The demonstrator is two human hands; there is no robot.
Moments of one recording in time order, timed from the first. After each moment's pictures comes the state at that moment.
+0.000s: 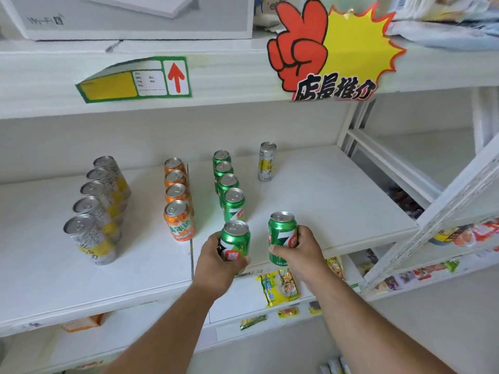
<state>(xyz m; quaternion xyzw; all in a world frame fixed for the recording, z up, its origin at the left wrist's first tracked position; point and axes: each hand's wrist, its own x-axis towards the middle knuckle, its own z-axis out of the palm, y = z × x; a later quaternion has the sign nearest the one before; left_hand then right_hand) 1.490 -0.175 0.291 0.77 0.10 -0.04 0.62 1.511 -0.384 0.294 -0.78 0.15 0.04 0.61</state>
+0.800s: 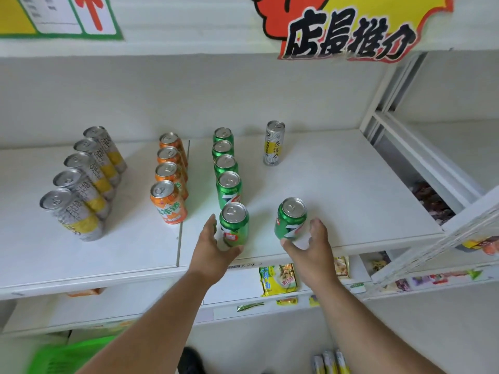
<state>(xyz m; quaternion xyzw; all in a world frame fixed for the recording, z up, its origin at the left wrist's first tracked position) 1.523 -0.194 0.235 0.80 0.16 -0.05 0.58 1.529 -0.425 0.238 -0.84 0.14 -0.01 0.53</state>
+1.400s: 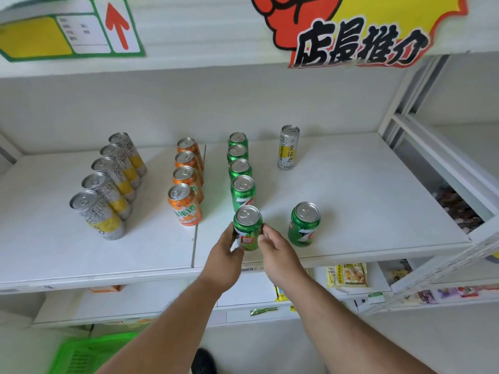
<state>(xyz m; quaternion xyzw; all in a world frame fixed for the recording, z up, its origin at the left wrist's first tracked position) 1.510 -0.199 0.254 0.80 0.11 -0.04 0.59 1.532 -0.342 0.258 -0.77 0.03 0.16 0.61</state>
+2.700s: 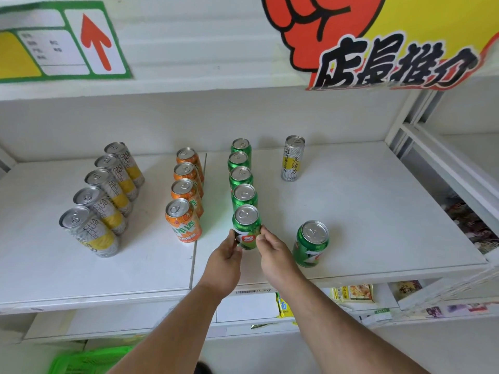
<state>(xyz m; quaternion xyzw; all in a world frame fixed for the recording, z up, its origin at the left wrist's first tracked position) 1.548 -0.190 0.246 0.79 0.14 -0.05 0.60 1.578 -0.325 0.253 -0.75 0.05 0.17 0.64</state>
